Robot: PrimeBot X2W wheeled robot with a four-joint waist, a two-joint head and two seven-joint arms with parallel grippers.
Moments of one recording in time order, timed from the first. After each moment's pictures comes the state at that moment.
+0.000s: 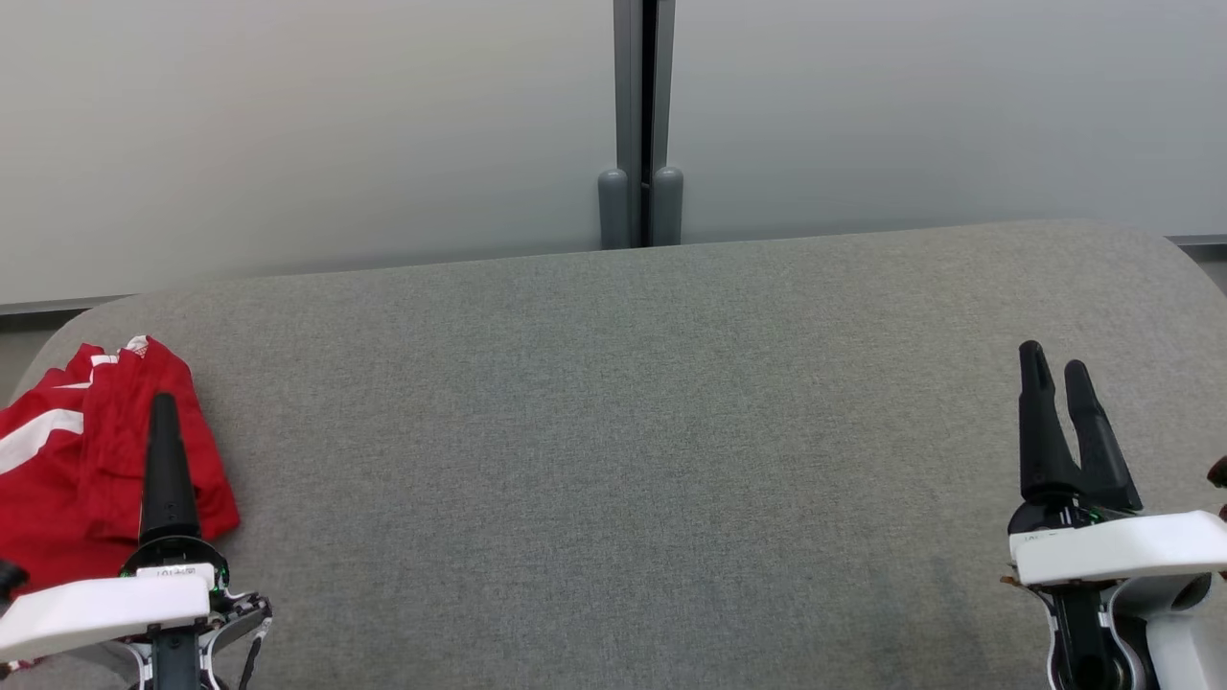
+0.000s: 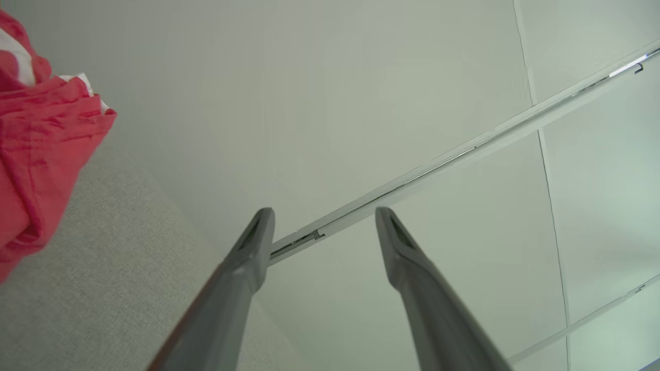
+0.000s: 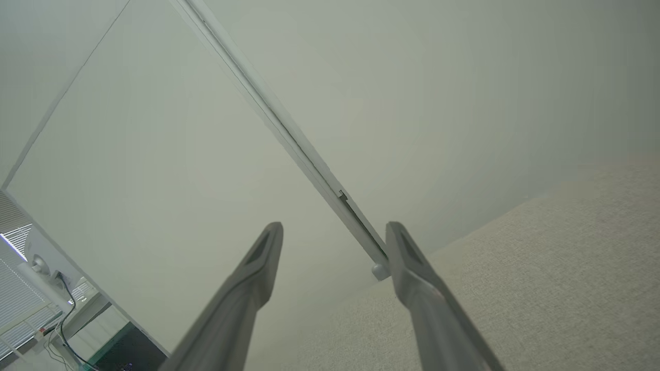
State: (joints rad) left arm -0.05 0.04 0.18 0.06 -1.22 -0.12 -0.06; right arm -0.11 -0.06 0.00 0.05 0.75 0.13 -0.05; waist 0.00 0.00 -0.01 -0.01
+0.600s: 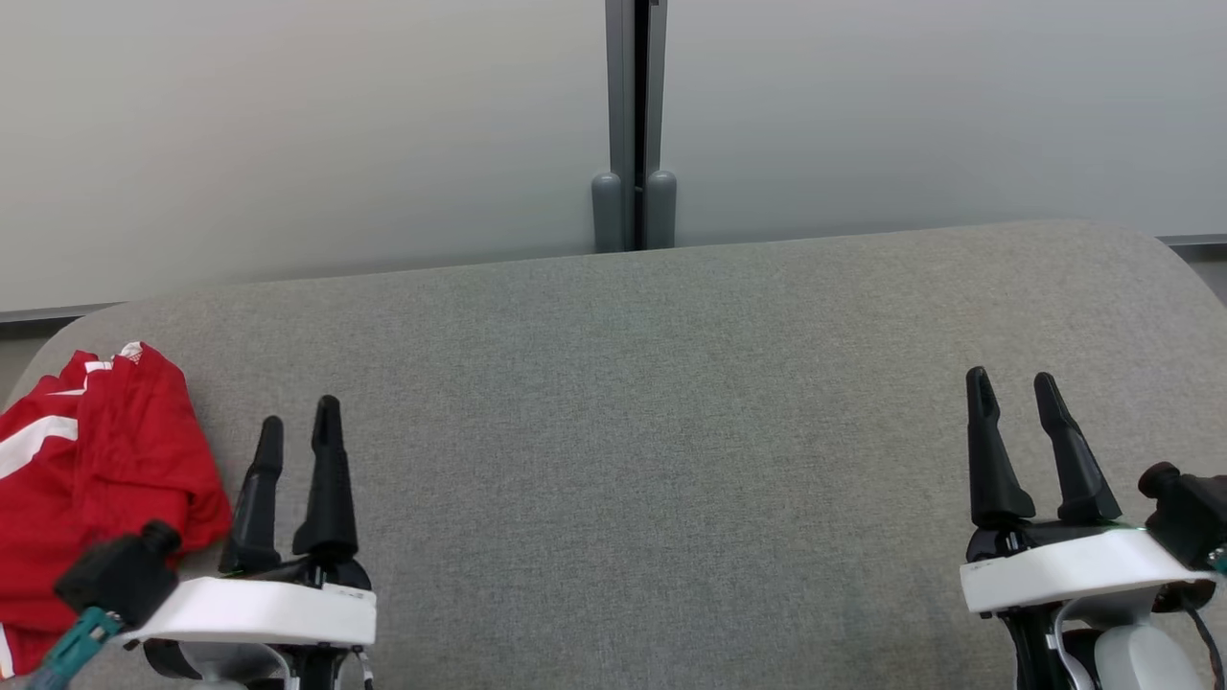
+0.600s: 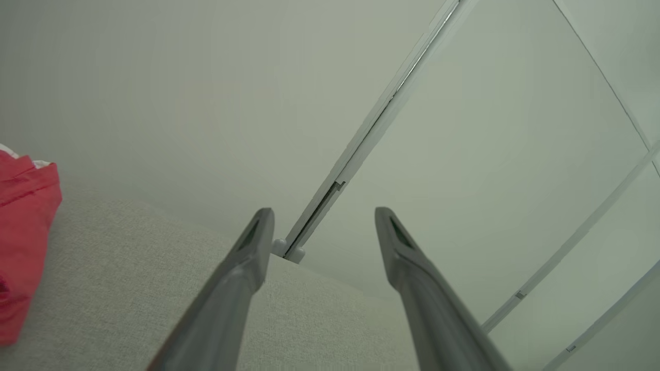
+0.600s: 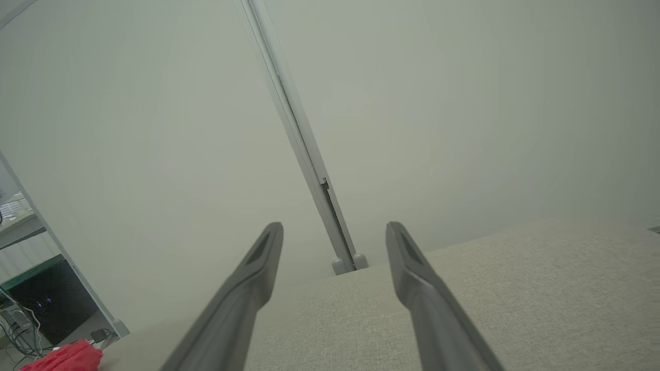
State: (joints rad) left arm -0.01 0.04 -0.02 -0.03 -0.72 -0.04 -0.11; right arm -0.10 -0.06 0.05 0.08 0.44 0.13 -0.11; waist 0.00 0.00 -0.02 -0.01
